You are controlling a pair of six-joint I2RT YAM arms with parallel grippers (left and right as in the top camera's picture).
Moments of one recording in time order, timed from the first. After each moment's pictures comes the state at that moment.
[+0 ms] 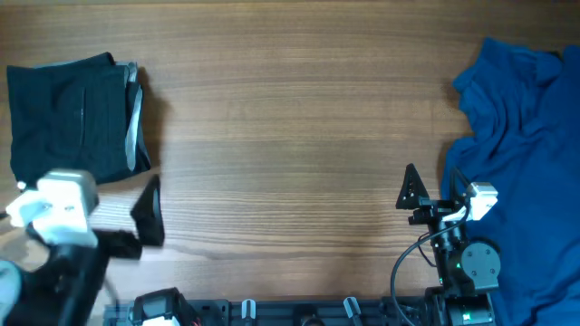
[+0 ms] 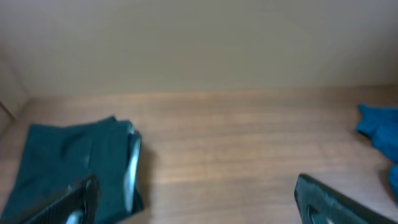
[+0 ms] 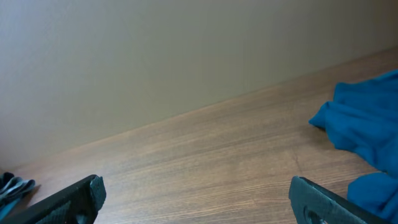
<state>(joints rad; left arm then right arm) 0.21 0.61 1.35 -1.02 0.31 0.04 0.09 0.02 0.01 0.00 0.00 0.37</state>
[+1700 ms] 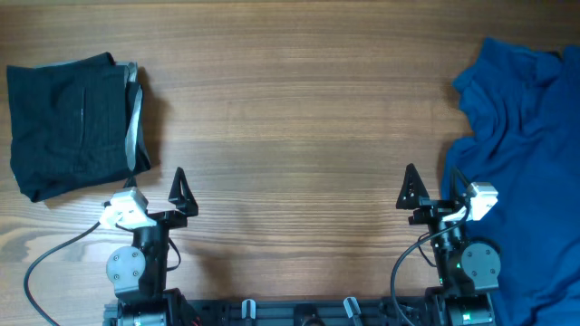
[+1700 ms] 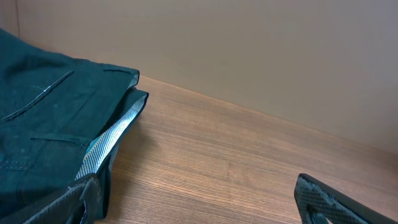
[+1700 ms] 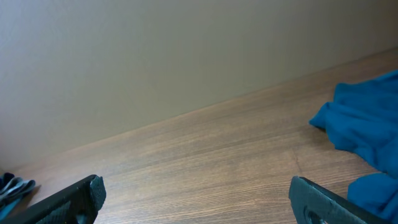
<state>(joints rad) 0.15 0.01 0.01 -0.06 0.10 -0.30 0.09 0.01 0.01 0.00 0.00 0.37</state>
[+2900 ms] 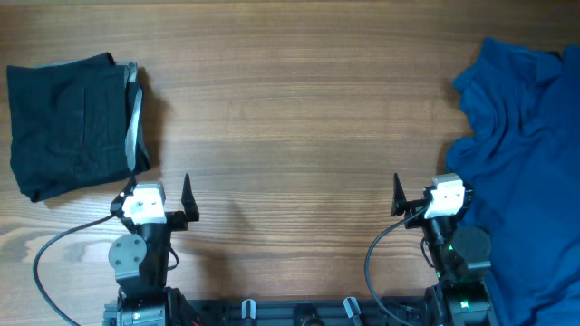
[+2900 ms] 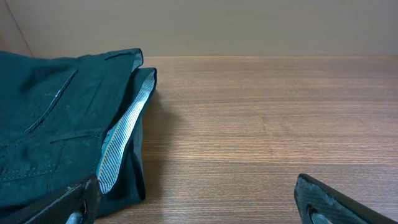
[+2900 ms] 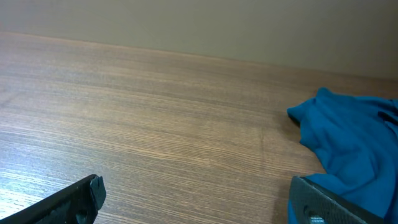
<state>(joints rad) 0.15 0.15 0.01 -0.06 0.10 0.04 0.09 0.22 0.01 0.00 -0.03 -0.09</state>
